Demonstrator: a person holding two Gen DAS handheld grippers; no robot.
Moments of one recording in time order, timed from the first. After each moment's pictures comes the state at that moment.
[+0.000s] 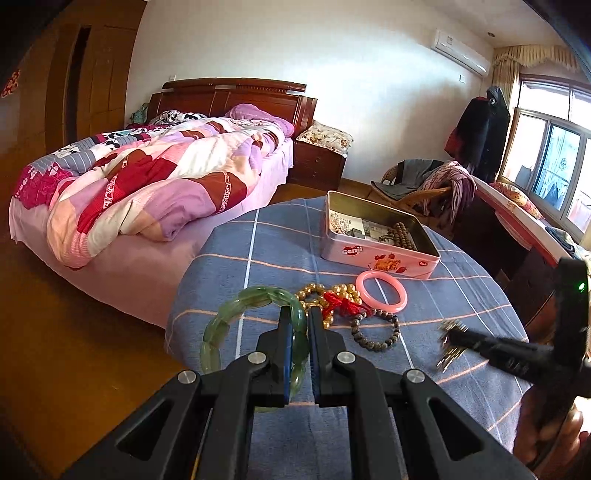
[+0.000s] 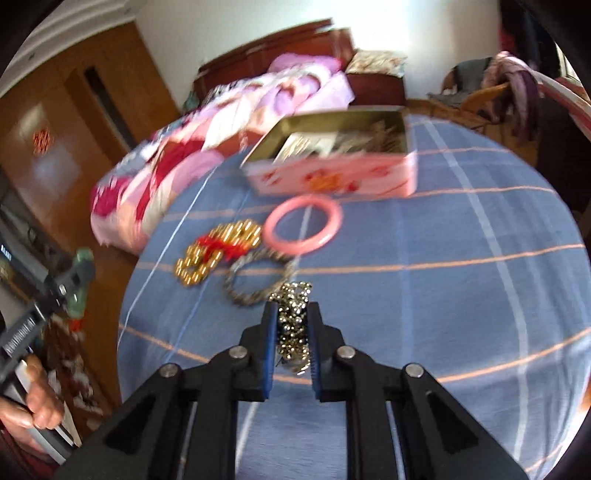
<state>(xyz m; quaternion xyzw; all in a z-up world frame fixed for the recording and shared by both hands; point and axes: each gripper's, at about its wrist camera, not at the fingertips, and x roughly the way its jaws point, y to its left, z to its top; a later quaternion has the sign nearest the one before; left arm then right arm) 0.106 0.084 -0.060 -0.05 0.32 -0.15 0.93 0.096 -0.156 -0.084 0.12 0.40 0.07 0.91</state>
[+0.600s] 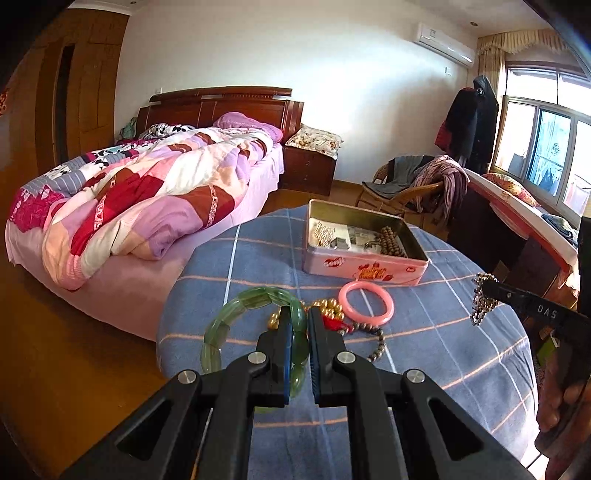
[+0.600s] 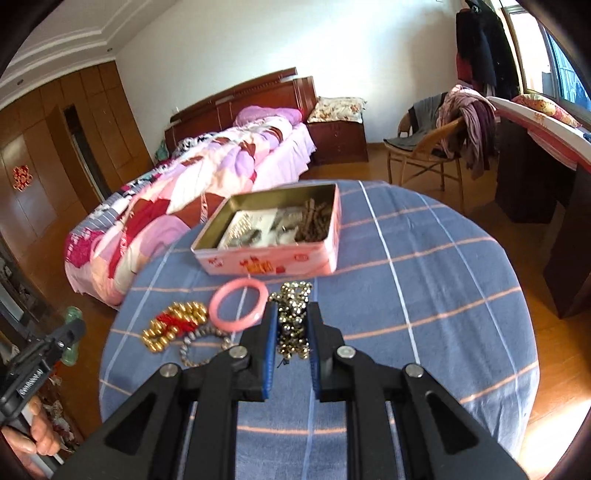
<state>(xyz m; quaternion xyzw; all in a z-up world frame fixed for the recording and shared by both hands) 0.113 0.057 -0.043 -0.02 0.30 -0.16 0.94 0.092 -0.201 -0.040 0.13 0.32 0.01 0.94</state>
